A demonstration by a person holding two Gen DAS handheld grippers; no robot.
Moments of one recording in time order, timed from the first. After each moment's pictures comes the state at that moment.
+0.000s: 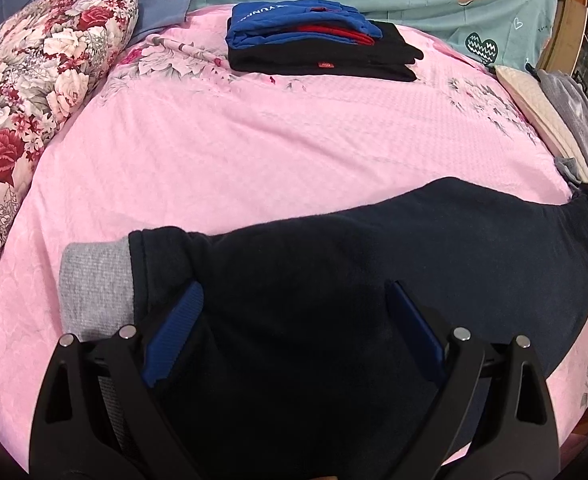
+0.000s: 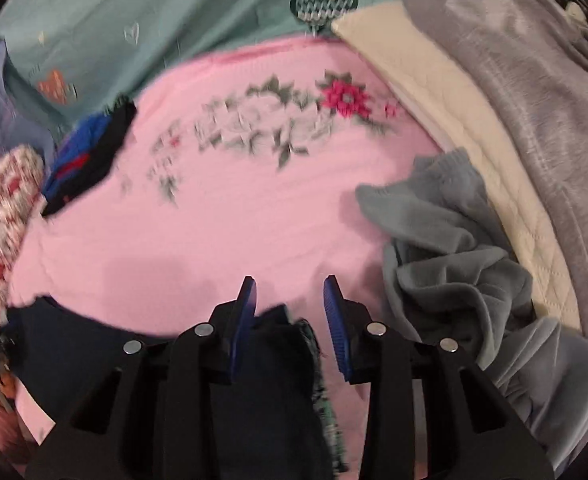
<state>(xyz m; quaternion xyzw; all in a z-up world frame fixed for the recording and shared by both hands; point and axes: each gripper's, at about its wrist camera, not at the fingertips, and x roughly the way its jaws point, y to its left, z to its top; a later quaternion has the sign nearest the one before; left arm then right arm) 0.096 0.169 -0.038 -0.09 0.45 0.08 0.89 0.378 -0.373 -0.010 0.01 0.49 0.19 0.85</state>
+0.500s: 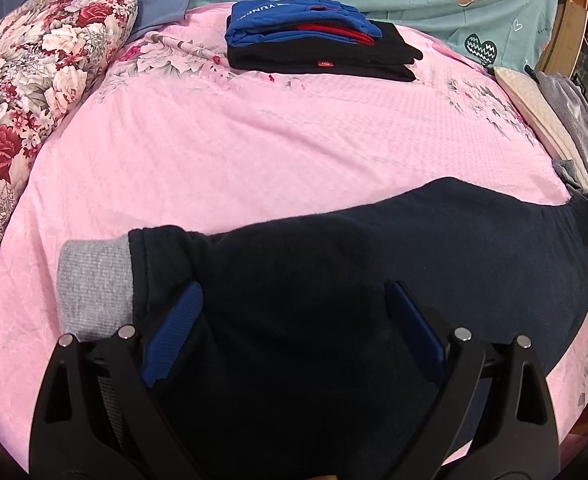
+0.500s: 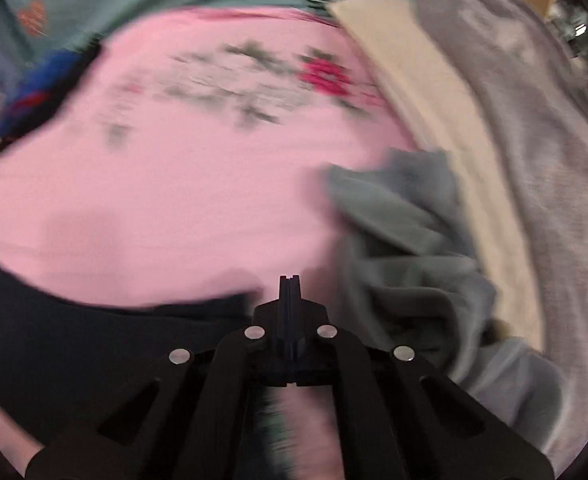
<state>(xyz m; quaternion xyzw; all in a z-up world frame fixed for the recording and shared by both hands) 0.097 0.170 -0.040 -0.10 0.45 0.08 0.89 0.368 -0.367 -0.043 -0.10 0.50 0.09 0.85</state>
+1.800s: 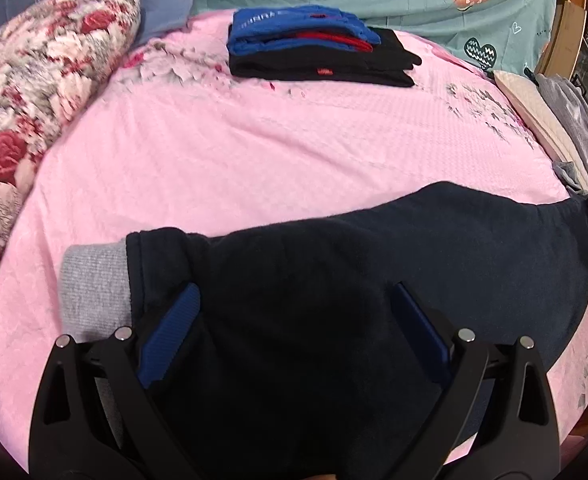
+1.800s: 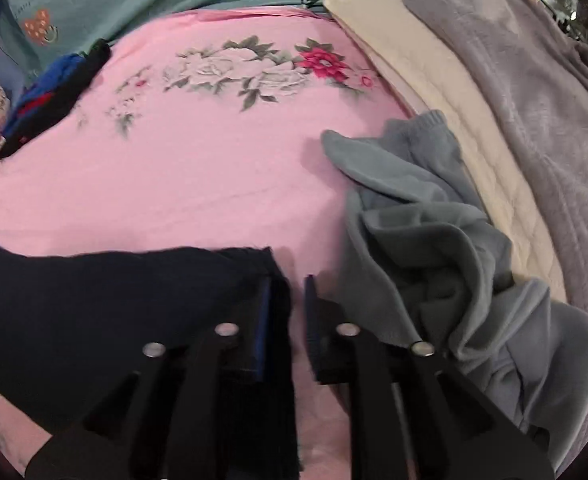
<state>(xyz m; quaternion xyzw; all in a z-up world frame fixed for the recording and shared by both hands) 0.091 0.157 -0.029 -0.08 0.43 0.10 0.89 0.327 -0.377 -0.034 -0.08 0.47 0.10 0.87</state>
